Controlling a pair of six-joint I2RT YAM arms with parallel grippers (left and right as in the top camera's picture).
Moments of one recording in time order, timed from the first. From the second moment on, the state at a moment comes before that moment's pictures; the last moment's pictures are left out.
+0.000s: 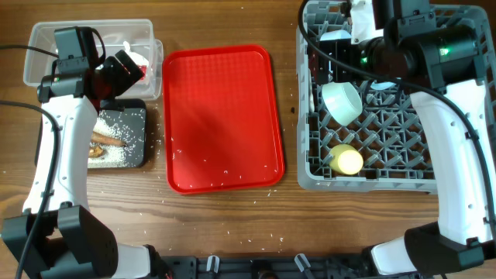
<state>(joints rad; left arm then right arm) 0.15 1.61 1.37 -0.76 0.00 -0.52 0.25 1.65 2.01 -1.36 -0.14 0.12</state>
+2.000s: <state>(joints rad) 0.15 1.61 1.37 -0.76 0.00 -0.52 0.10 0.08 0.03 0.18 -0.06 0.08</state>
